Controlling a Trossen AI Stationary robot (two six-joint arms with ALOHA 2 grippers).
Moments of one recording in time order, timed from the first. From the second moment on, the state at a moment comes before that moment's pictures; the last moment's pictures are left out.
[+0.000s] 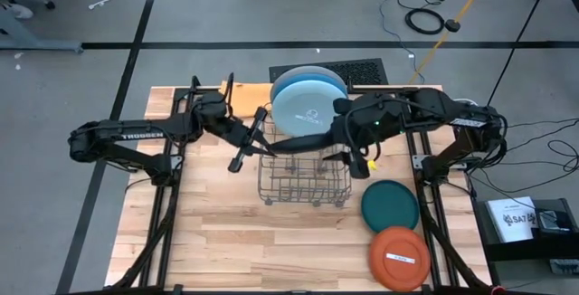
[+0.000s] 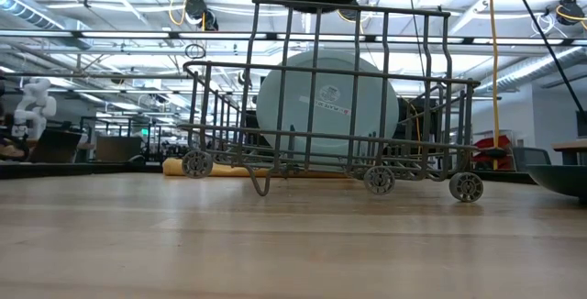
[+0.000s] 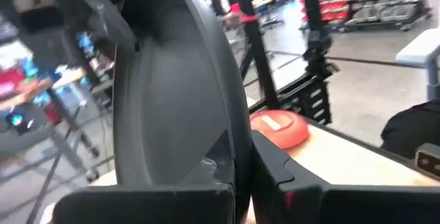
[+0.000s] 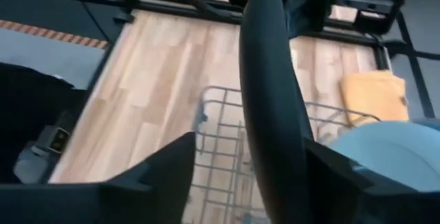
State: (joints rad) left arm 0.26 1.20 0.89 0.24 0.71 0.41; right arm 0.12 1.54 2.00 -1.14 -0.03 -0.05
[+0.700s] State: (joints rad) left arm 0.58 1.54 0.93 0.34 1.11 -0.03; right arm 0.18 1.42 2.00 -1.18 0.07 0.02
